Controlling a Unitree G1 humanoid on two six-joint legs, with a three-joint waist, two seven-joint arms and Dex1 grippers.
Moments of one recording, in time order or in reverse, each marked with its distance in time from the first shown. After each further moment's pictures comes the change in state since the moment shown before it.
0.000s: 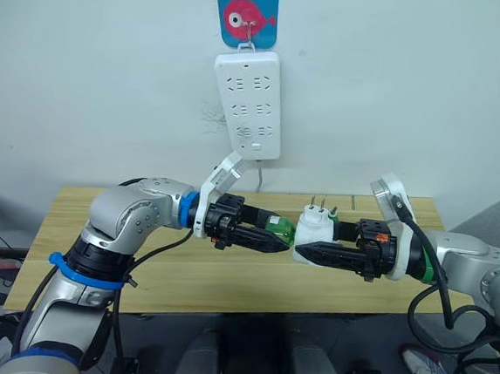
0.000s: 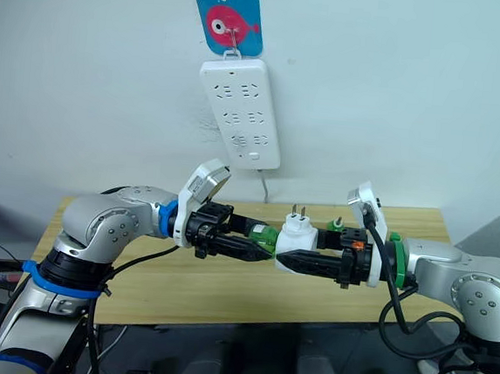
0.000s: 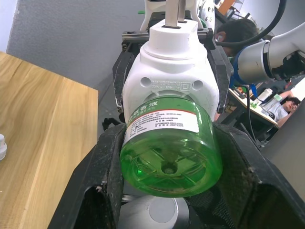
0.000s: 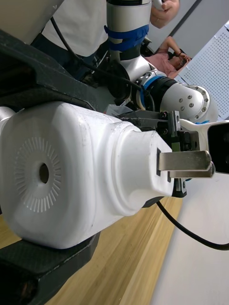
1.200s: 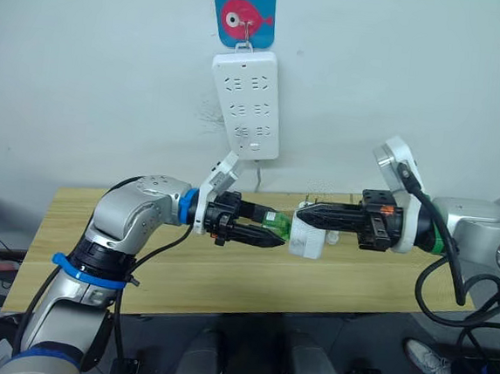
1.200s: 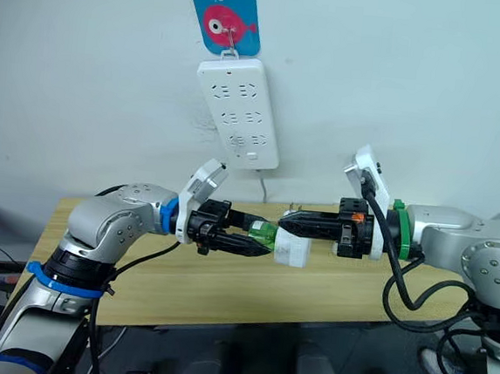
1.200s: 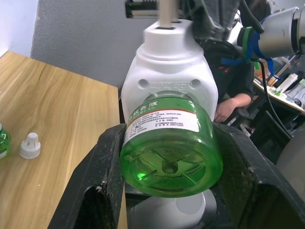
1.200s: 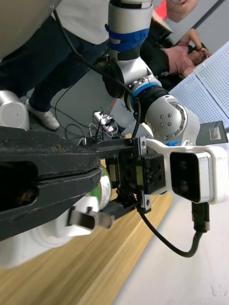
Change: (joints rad) left arm 0.006 0.005 -0.019 0.048 0.111 -0.153 -0.047; right arm -0.226 -0.043 0.037 0.052 0.022 0.035 -0.008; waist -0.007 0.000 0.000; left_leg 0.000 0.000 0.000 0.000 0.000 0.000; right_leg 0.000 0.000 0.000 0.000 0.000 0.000
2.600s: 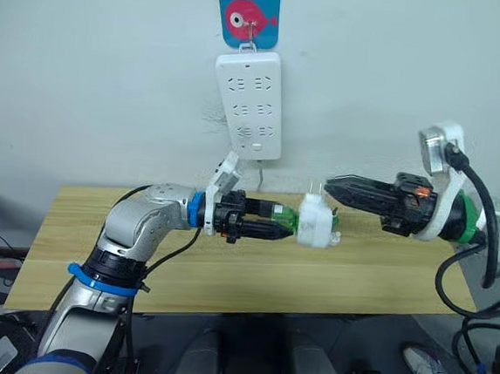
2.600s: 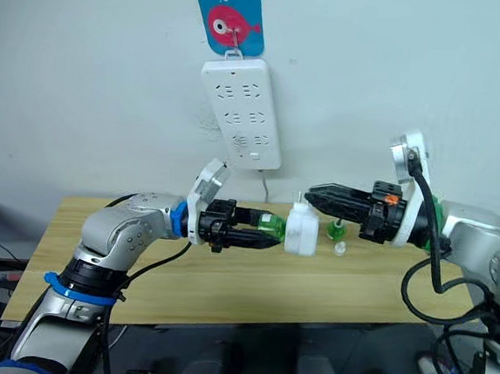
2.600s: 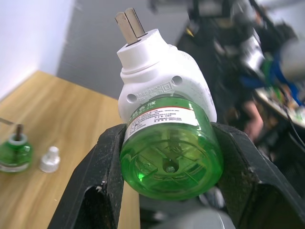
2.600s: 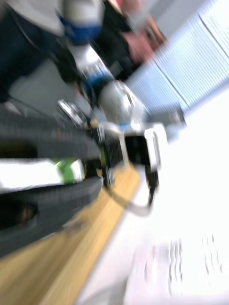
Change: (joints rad) left arm 0.043 -0.174 0.105 0.047 -0.030 -0.010 0.199; right arm 0.207 0.061 -0.301 -0.014 0.094 0.004 -0.203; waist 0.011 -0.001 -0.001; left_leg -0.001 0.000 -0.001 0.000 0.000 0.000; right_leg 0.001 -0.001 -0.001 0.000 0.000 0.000
